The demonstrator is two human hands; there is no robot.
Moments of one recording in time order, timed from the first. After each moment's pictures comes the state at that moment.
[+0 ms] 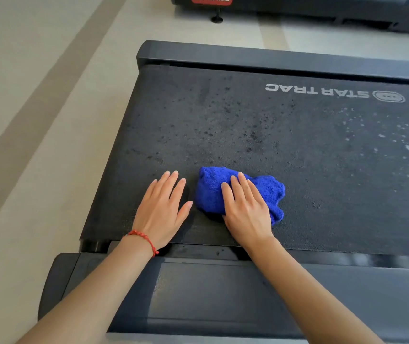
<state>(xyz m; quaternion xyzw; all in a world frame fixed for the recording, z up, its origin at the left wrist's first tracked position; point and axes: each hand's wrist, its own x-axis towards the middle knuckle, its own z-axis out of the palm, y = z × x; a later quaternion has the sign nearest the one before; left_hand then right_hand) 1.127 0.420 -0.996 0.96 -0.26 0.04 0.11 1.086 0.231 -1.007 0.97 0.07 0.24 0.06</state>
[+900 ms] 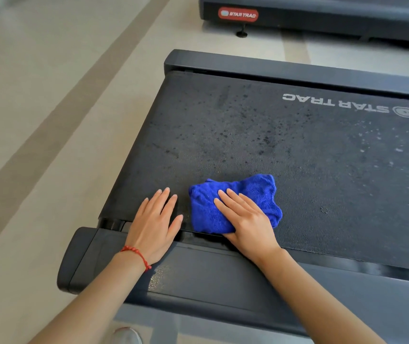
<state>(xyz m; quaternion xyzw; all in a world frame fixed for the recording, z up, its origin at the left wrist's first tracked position) 1.075 0.451 -1.006 0.98 -0.16 0.00 0.12 1.059 0.229 -1.012 0.95 0.20 0.21 -0.13</state>
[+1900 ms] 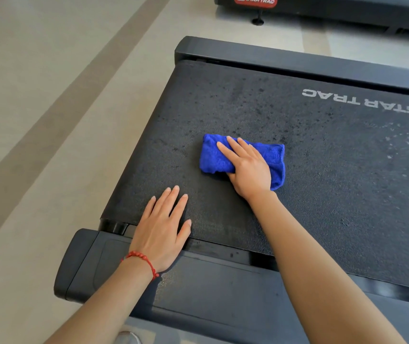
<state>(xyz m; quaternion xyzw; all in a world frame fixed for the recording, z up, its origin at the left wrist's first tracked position) 1.078 0.448 -1.007 0.98 -0.17 0.00 0.08 1.184 0.235 -1.004 0.98 0.13 0.11 -0.14</state>
